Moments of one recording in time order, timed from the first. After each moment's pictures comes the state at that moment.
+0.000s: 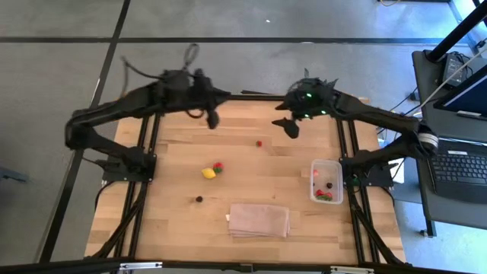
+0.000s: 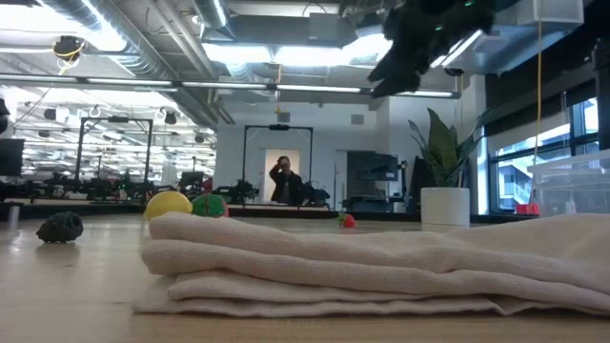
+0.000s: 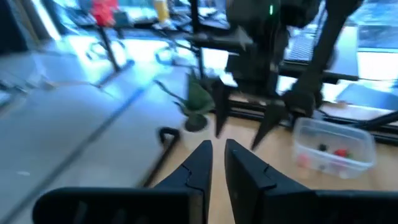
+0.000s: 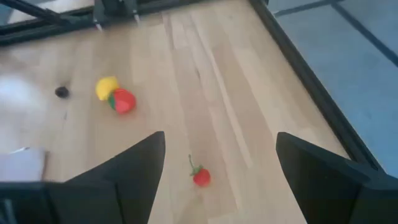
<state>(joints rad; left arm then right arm) 0.25 1.27 1.46 -0.49 -0.16 0.03 -0.48 1.28 1.08 -0.43 -0.26 -0.09</state>
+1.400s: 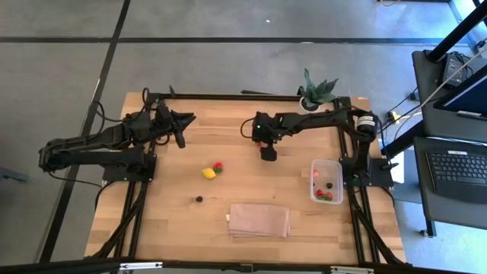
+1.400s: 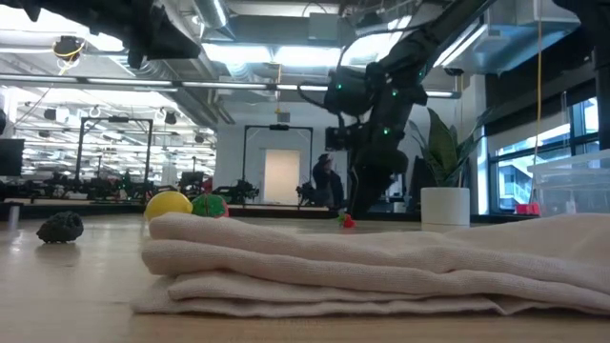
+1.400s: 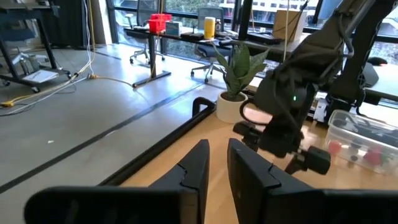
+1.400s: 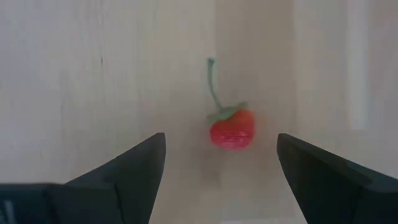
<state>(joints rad) 0.25 0.54 0.53 -0.13 -0.33 -0.13 -0.30 1.91 1.19 -0.47 -0.05 -0.27</state>
